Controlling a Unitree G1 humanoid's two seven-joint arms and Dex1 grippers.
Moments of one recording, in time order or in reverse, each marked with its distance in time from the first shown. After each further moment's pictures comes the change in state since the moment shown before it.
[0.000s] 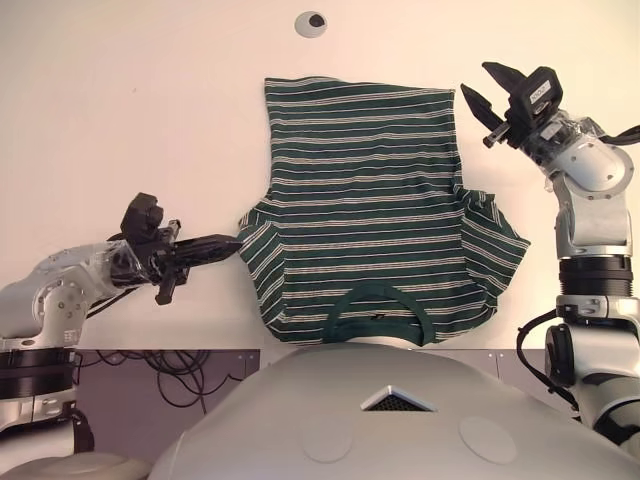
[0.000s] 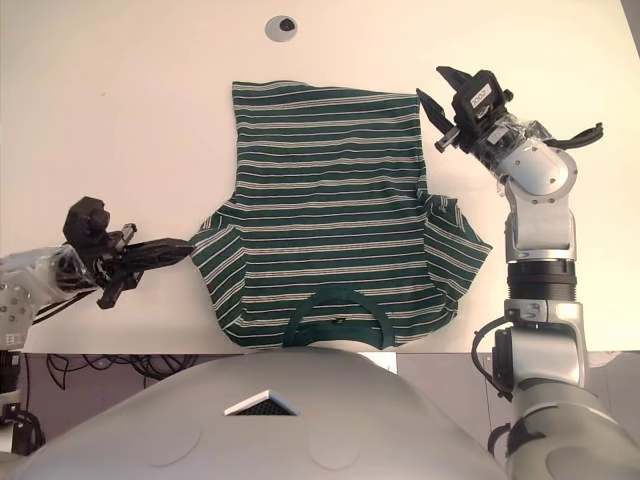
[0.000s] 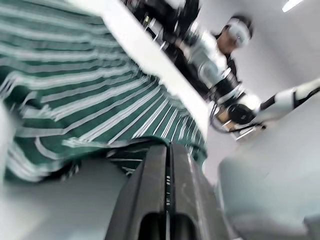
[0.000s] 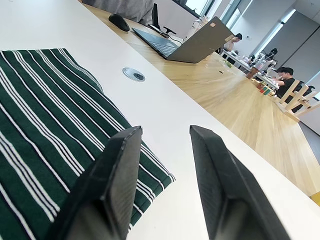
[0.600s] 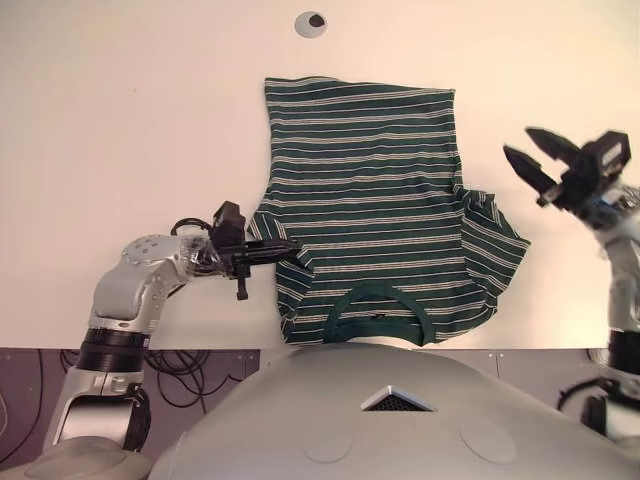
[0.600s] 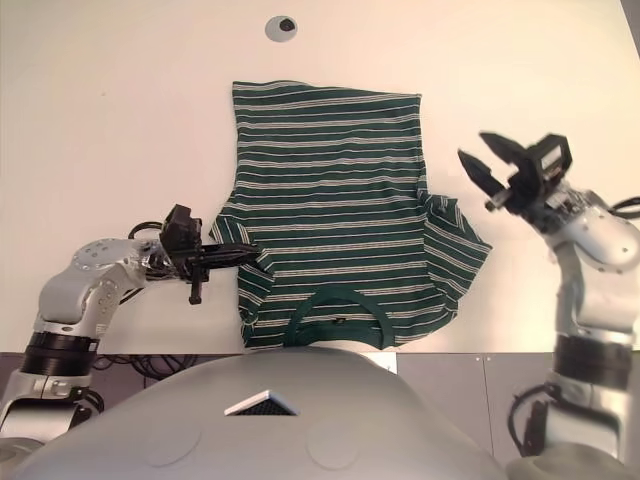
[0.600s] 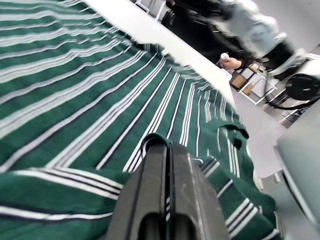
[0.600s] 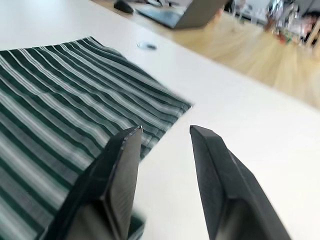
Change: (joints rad) left arm -0.065 -0.194 -0.289 0.051 0.360 -0.330 0.096; right arm 0.484 -0.166 -0.290 -0.396 0.346 0.340 0.200
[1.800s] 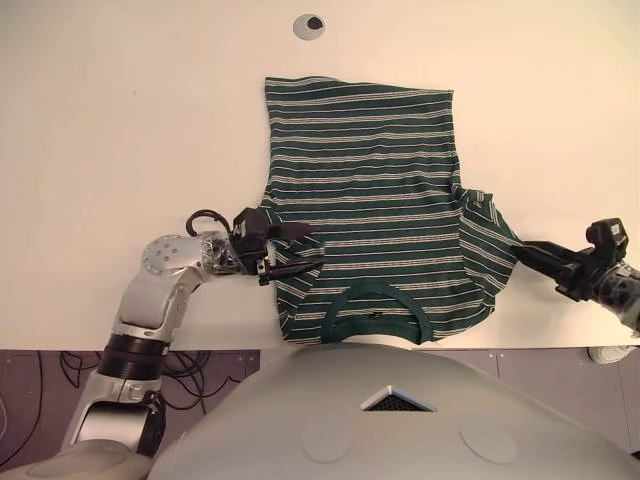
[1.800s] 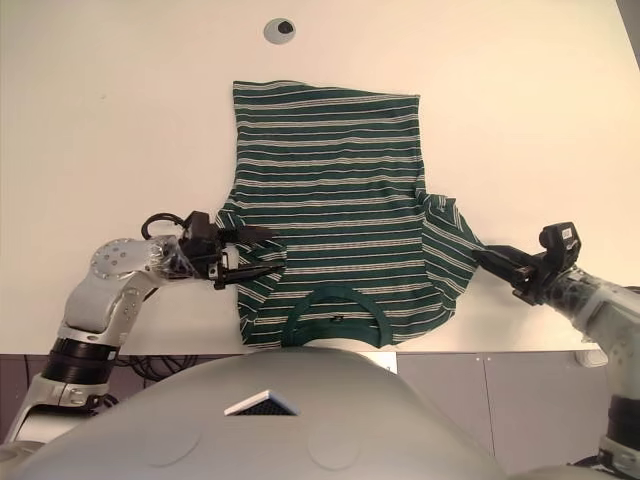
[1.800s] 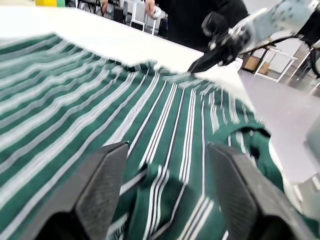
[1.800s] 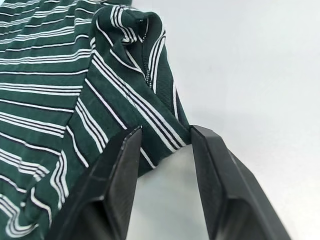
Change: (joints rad) left arm 0.019 -0.050 -0.041 -0.107 0.059 -0.233 0.067; right arm 0.222 -0.101 -0.101 -0.028 0.251 0.617 -0.034
